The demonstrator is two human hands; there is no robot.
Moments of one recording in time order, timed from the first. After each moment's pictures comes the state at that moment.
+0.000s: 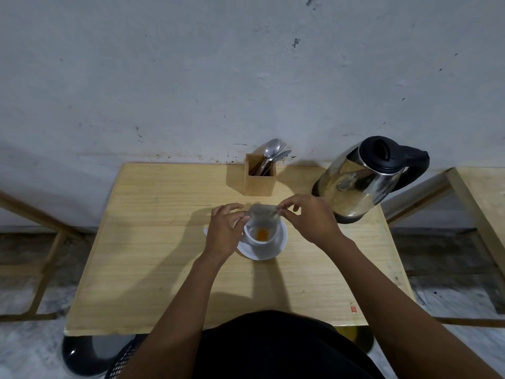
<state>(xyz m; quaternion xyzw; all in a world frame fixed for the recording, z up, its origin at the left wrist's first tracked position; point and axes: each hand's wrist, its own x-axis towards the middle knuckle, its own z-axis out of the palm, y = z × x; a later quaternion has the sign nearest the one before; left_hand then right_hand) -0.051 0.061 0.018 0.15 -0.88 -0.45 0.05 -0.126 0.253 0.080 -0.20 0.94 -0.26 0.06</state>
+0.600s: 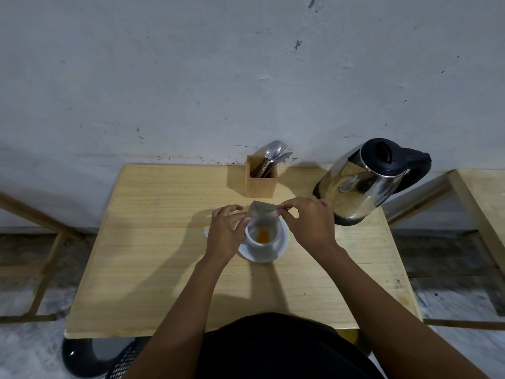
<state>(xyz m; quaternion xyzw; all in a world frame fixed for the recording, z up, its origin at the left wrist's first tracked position) -0.052 0.061 0.013 0.16 -0.88 -0.44 0.06 -0.113 0.243 0.075 -0.18 0.96 -0.22 -0.04</state>
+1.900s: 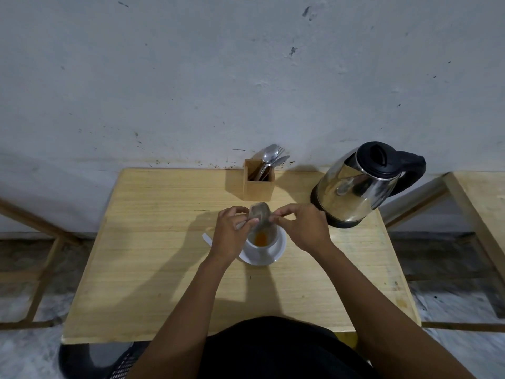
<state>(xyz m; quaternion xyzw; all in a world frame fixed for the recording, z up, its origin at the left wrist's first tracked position) -0.062 0.072 0.022 0.15 -0.85 -0.51 0.05 -0.110 0.240 0.087 -0.09 0.93 -0.36 0.07</state>
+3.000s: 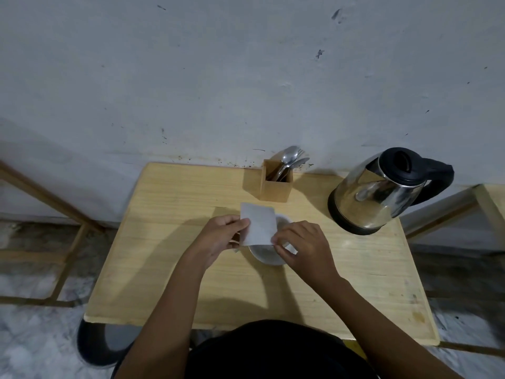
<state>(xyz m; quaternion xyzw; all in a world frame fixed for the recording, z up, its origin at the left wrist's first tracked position) -0.024 0.029 0.070 0.26 -0.63 -0.72 -0.14 -0.069 0.243 0.052 -0.40 0.86 -0.27 -0.16</state>
